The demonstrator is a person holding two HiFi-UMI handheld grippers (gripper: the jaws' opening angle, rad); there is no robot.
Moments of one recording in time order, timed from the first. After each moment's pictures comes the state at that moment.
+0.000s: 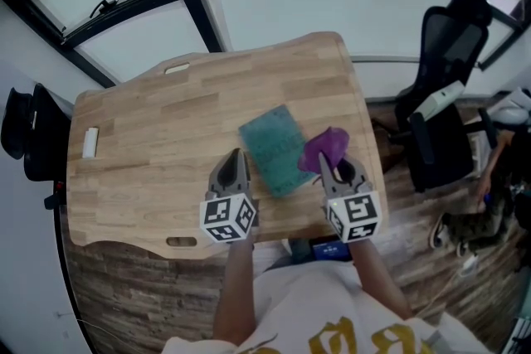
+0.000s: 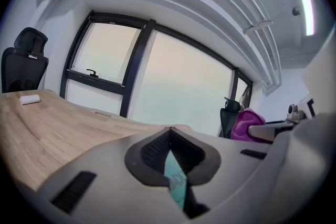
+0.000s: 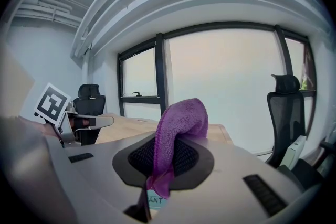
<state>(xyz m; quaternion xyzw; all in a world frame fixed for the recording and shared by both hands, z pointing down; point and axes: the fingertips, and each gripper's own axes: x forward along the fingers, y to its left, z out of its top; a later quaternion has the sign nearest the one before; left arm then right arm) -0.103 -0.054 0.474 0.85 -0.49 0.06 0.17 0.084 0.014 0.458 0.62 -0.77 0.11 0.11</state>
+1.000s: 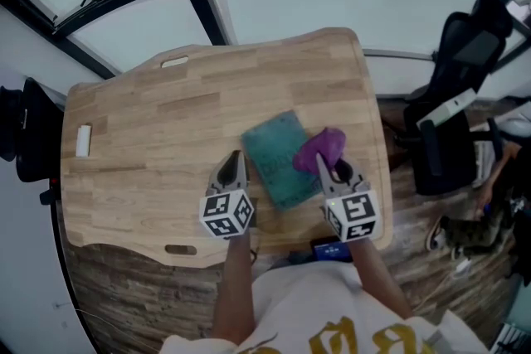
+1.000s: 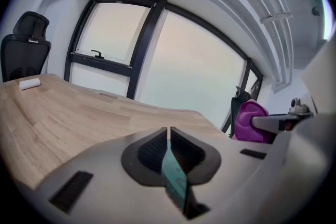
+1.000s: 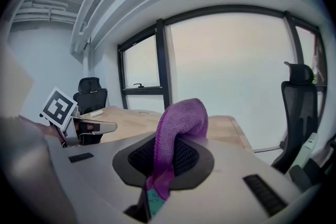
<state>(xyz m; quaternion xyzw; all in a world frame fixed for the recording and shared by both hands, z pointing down) -0.112 -0.103 0.543 0.82 -0.50 0.11 0.24 0.075 -0.045 0.499 0.59 -0.78 0.15 0.14</state>
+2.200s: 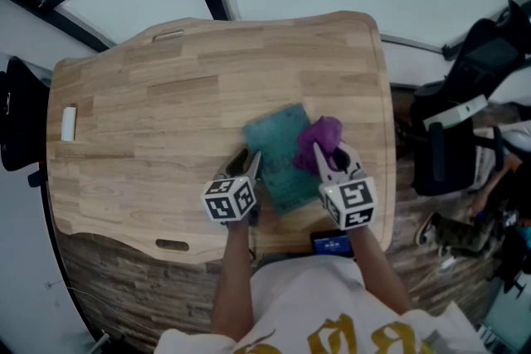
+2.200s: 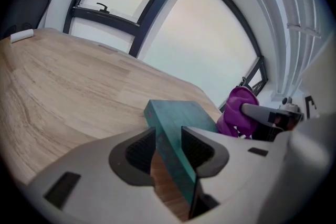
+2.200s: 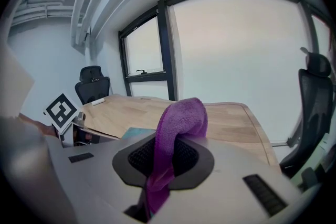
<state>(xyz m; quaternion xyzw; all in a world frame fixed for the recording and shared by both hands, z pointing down) -0.090 -0.099 0.647 0.79 -0.43 0.17 0.41 0.068 -0.093 0.561 0.56 -0.78 0.19 0.20</state>
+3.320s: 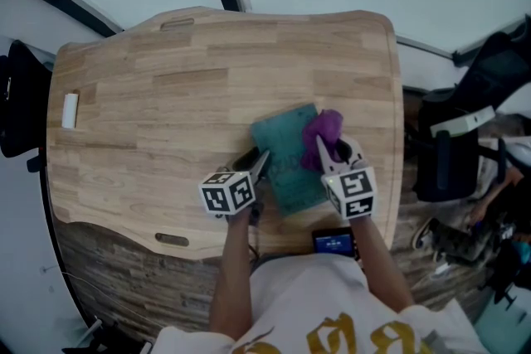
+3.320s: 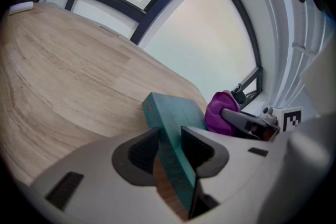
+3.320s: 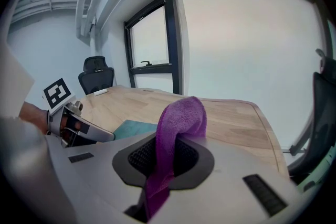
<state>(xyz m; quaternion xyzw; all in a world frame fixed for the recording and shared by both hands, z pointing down) -0.083 -0.097 0.654 0.78 -0.38 0.15 0.48 0.056 -0.121 0.587 0.52 -0.80 0.19 0.23</state>
